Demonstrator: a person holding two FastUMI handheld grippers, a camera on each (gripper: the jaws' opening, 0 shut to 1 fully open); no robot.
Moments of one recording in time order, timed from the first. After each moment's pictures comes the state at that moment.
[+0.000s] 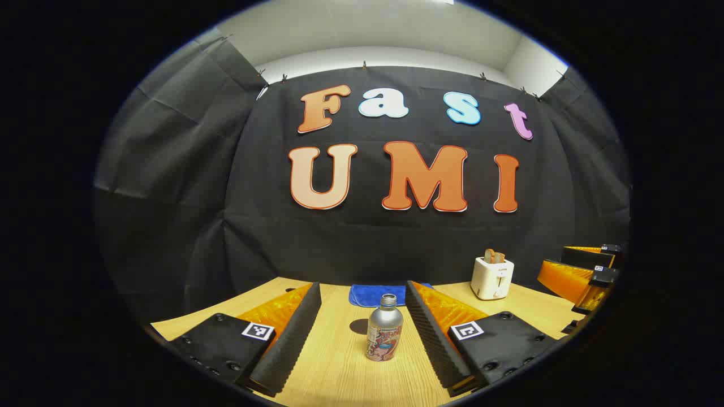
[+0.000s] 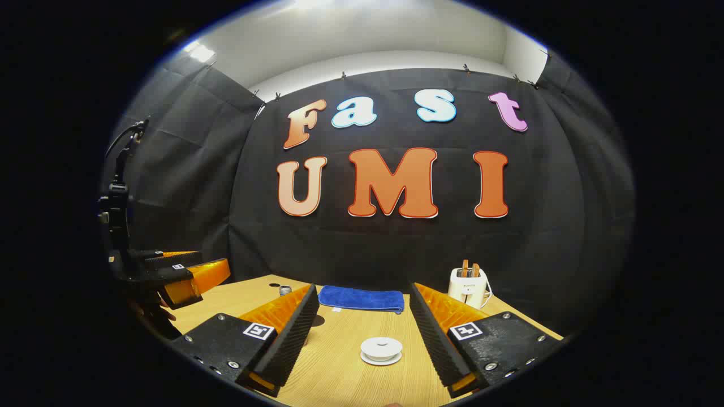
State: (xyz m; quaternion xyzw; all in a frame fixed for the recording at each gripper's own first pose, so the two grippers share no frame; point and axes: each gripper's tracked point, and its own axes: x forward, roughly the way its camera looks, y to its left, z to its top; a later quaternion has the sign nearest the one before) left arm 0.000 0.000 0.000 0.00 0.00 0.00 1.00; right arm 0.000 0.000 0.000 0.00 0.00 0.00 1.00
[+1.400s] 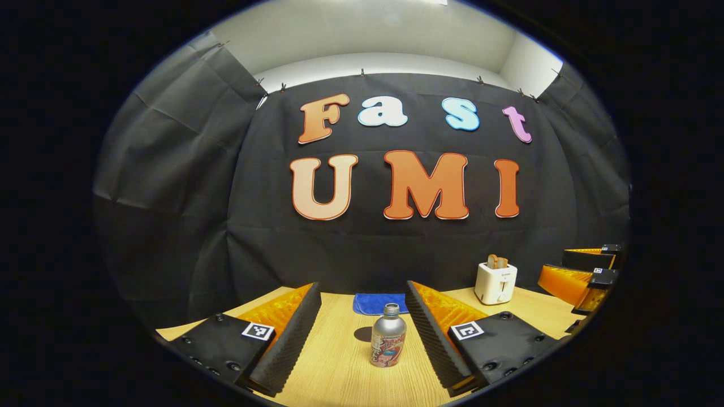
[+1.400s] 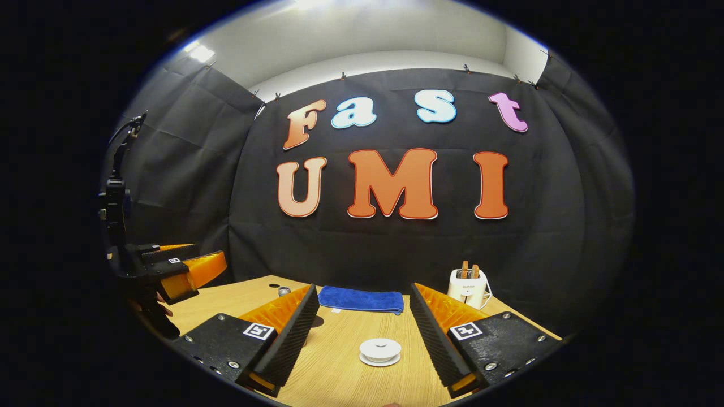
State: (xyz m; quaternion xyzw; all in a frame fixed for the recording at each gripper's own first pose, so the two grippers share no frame) left arm 0.000 -0.001 0.016 0.01 -0.02 0.00 1.00; right arm 0.003 0.000 0.003 0.00 0.00 0.00 1.00
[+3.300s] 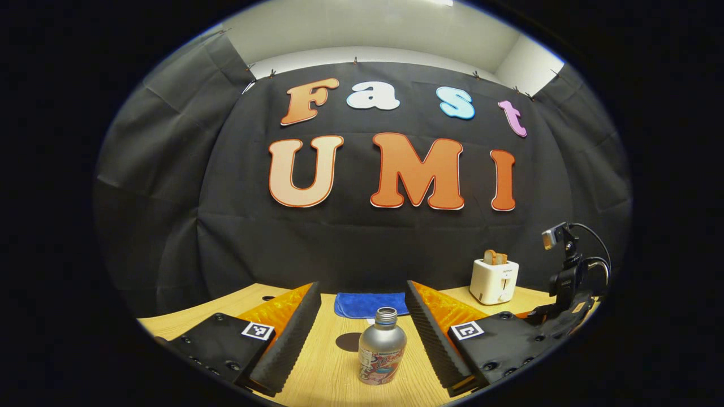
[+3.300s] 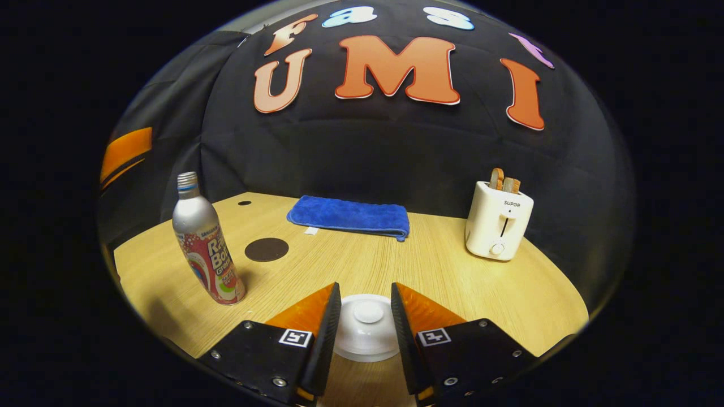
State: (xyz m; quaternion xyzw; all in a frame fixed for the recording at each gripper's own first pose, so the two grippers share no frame) left arm 0.088 -0.015 -0.040 0.00 -0.01 -0.04 1.00; right arm 0.139 -0.023 -0.212 -0.03 0.23 0.00 0.97
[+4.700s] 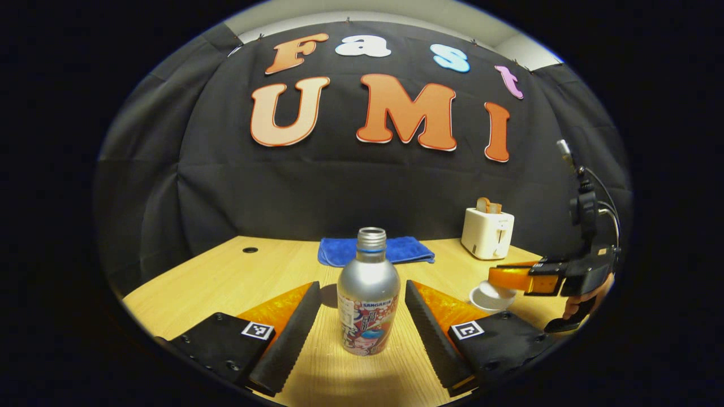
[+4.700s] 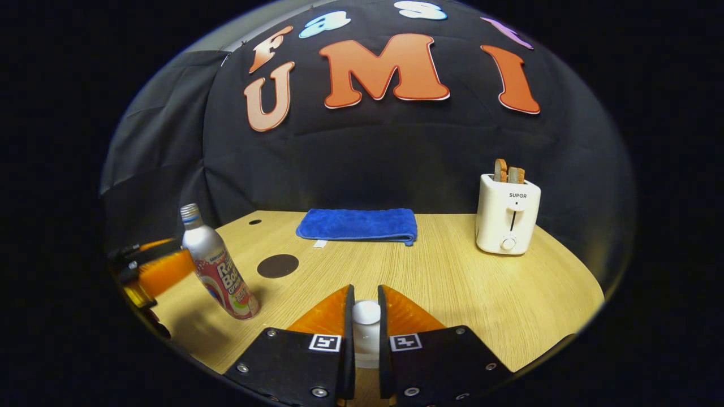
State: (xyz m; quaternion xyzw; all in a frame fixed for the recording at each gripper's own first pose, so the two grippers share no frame) left arm 0.103 -0.040 -0.166 0.00 0.13 -0.08 0.99; right arm 0.144 -0.031 -0.188 0.05 0.21 0.02 0.98
